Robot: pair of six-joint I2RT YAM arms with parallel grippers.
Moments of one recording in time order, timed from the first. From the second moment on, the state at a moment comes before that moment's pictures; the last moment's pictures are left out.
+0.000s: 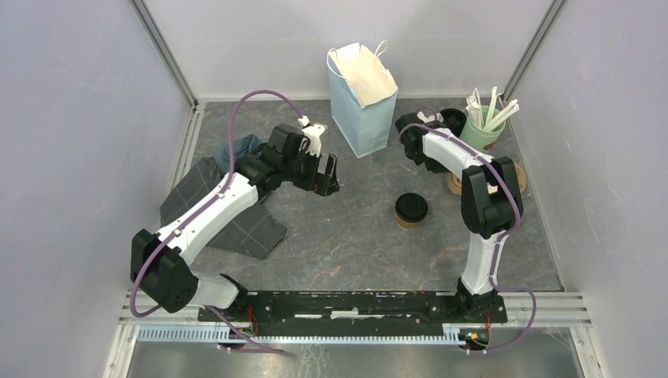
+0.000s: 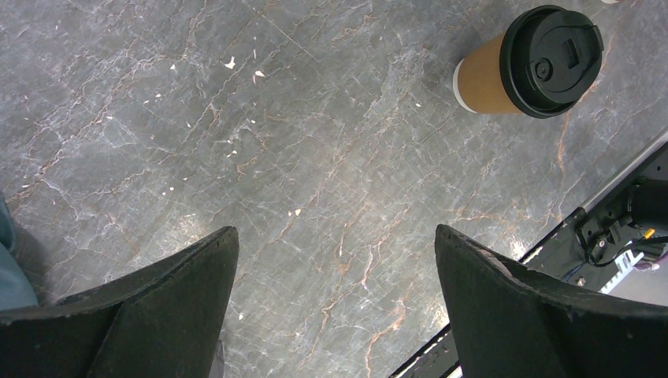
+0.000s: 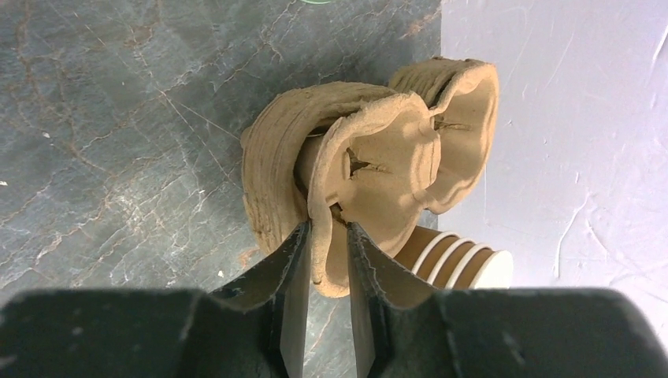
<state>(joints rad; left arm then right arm) -0.58 1.37 1.20 -0.57 0.22 -0.18 0.33 1.96 1.50 -0.94 0.90 0.25</state>
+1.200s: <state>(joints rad) -0.57 1.36 1.18 -0.57 0.22 -0.18 0.37 1.96 1.49 -0.97 1.04 0.22</state>
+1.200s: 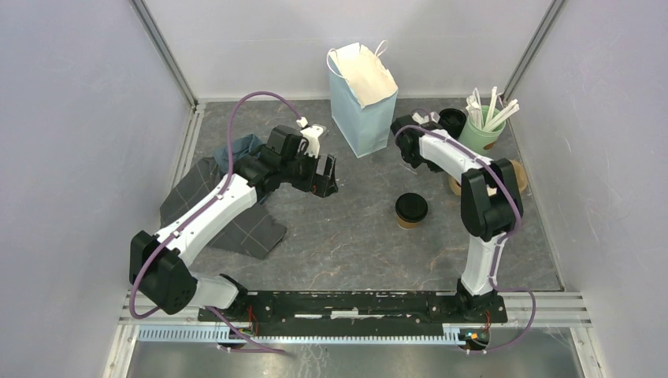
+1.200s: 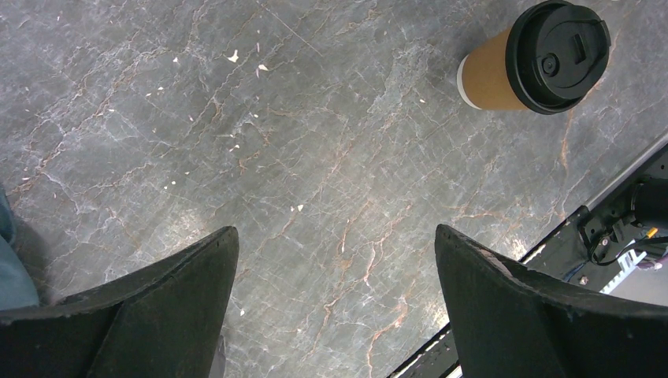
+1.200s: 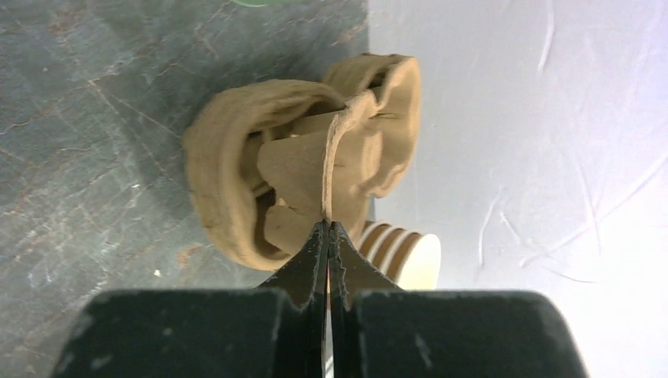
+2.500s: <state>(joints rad) -0.56 1.36 1.17 -0.57 0.25 -0.18 0.51 1.86 1.45 -1.01 1.36 0.03</state>
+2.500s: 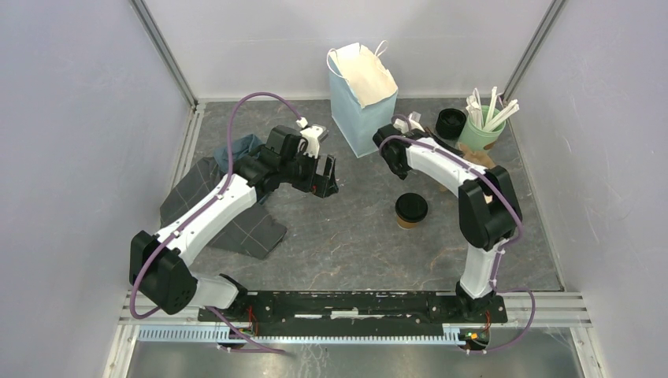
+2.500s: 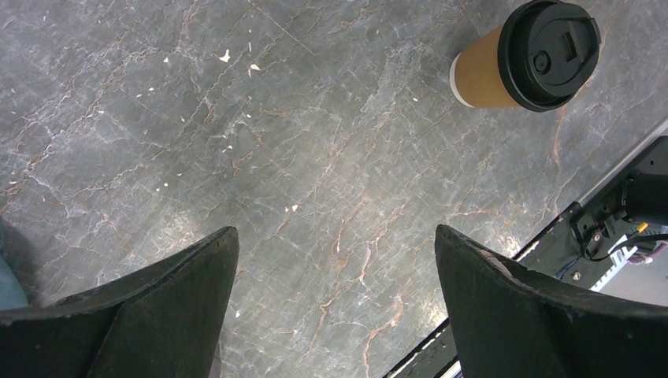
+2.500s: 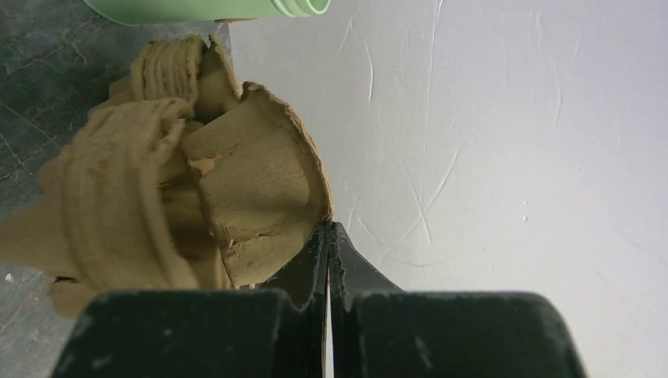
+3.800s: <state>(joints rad) -0.56 1.36 1.17 -0.57 0.27 -0.18 0.40 1.78 1.42 -1.04 1.48 0.05</state>
